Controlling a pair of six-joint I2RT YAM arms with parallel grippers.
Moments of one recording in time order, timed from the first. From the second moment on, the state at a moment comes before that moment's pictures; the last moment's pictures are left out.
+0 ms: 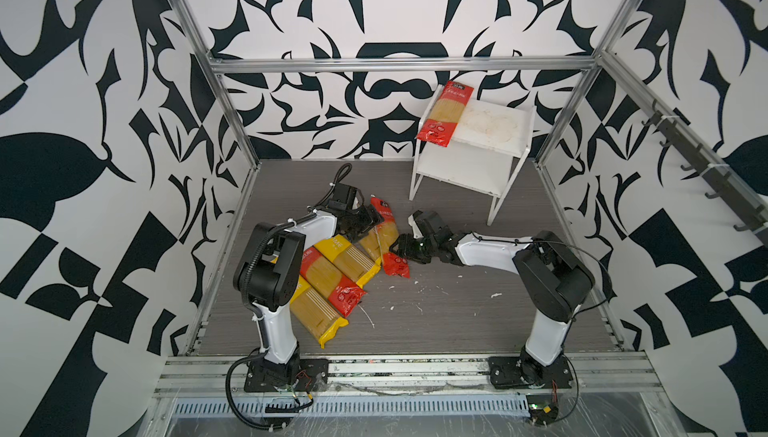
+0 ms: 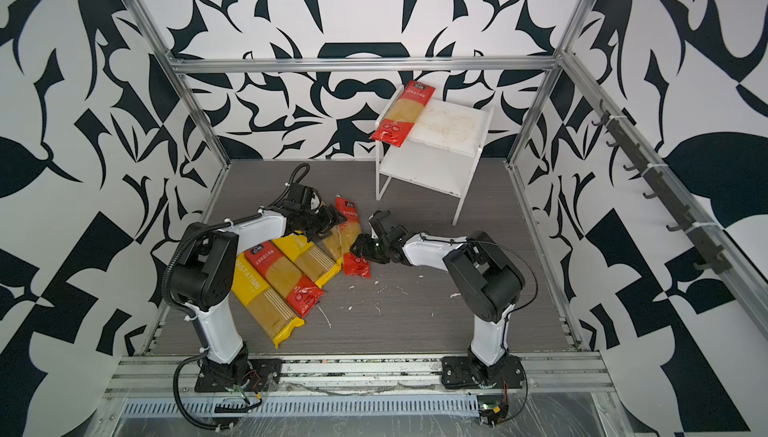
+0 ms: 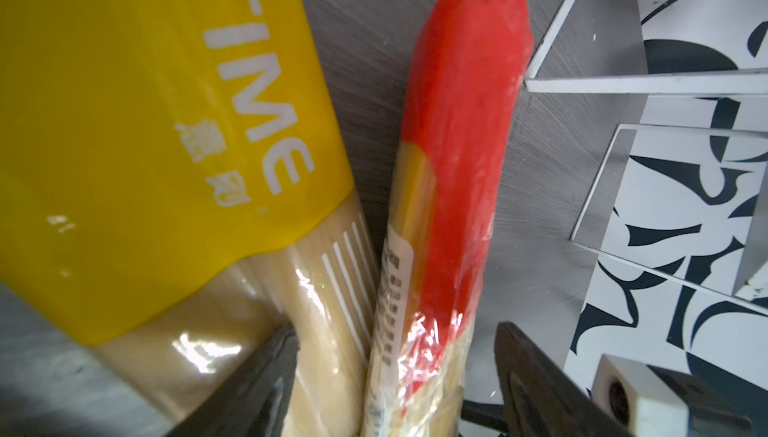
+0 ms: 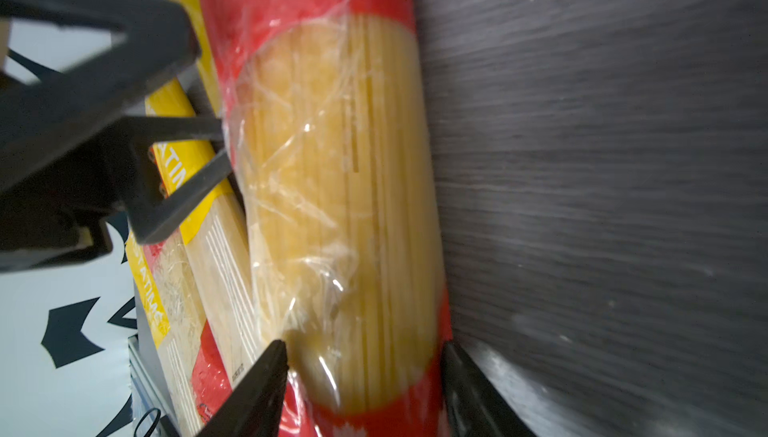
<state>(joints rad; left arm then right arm) -0.38 1.87 1.16 -0.22 0.41 -0.86 0.68 1.82 0.99 0.00 -0.31 0.85</state>
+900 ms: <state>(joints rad) -0.42 2.09 1.53 -0.49 0.30 -0.63 0.68 1.83 0.94 0.11 -0.34 0.89</state>
